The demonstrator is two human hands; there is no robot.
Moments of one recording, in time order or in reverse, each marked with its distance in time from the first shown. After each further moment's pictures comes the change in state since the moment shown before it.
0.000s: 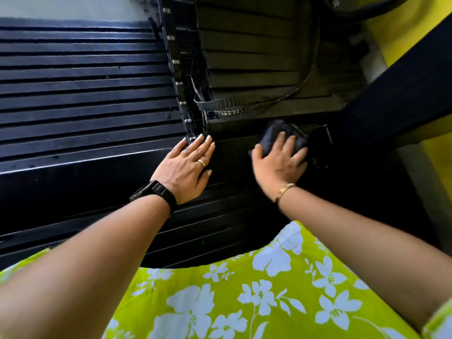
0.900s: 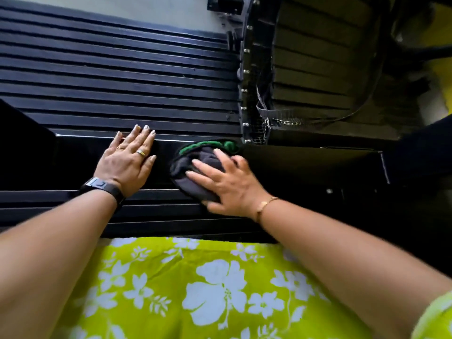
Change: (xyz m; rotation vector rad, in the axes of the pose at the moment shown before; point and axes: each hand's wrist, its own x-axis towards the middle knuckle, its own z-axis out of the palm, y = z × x) left_hand -0.168 -0.147 -0.011 -0.009 0.123 -0.466; right_hand -0.116 -0.106 0.018 -0.260 0.114 -1.483
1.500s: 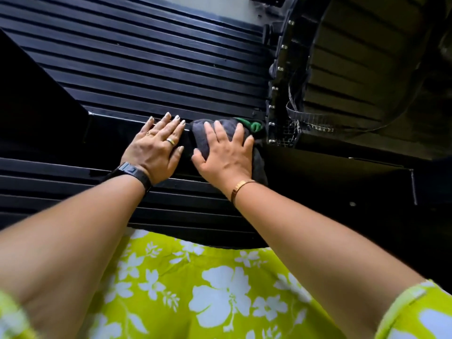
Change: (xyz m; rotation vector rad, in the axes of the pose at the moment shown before) left_hand 0.000 0.001 0.000 -0.003 0.005 0.021; right_hand 0.092 -0.042 -0.028 0.203 -0.196 0.511
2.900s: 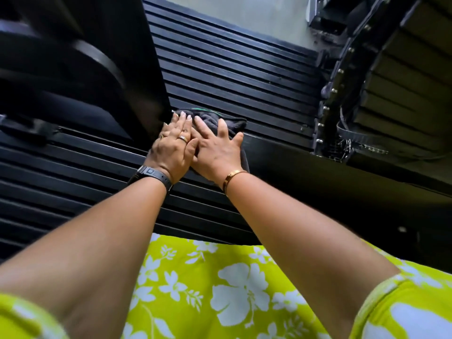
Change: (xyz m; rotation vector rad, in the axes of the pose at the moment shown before) left_hand -0.071 -0.054 -0.027 -0.282 0.122 -0.331; right_hand 0.010 -0.128 -0.012 -0.015 -0.052 -0.334
